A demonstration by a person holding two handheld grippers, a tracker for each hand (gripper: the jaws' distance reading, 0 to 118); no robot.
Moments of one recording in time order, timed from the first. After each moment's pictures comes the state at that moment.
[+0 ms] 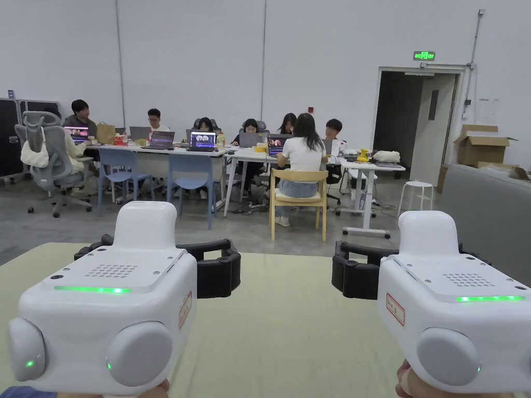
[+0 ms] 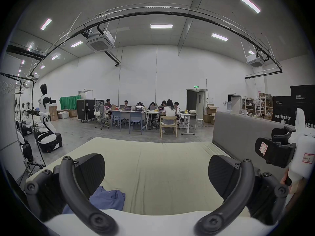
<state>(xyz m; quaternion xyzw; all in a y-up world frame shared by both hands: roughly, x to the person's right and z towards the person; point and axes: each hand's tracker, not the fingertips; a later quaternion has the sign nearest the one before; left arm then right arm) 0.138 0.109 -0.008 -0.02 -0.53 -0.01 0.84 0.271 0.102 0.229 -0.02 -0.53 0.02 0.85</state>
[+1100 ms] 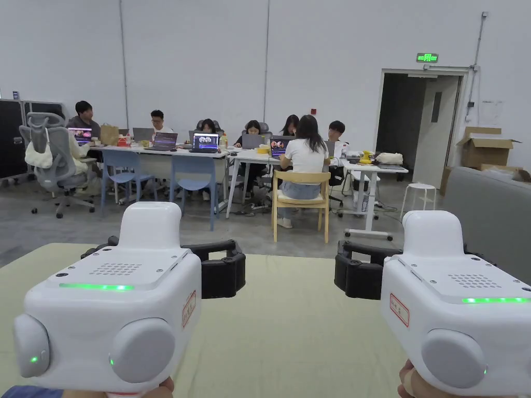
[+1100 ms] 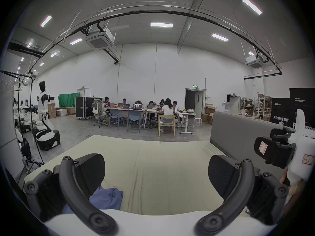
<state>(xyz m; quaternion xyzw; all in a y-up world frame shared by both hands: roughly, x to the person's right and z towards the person) 0.137 0.111 -0.007 -0.03 -0.54 -0.01 0.84 0.266 0.106 0.230 -0.02 -0.52 0.02 0.85</state>
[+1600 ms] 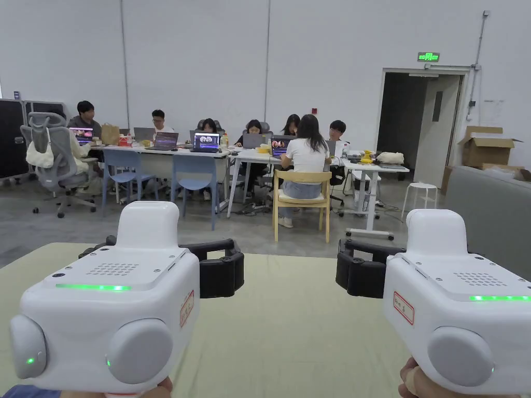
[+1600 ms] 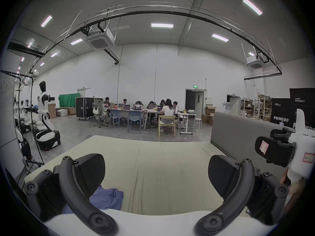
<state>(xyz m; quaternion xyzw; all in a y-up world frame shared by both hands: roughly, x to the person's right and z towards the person) 0.135 0.111 -0.008 -0.03 -0.54 -0.01 0.84 0.266 0.107 0.232 -0.01 -0.52 0.00 0.86</state>
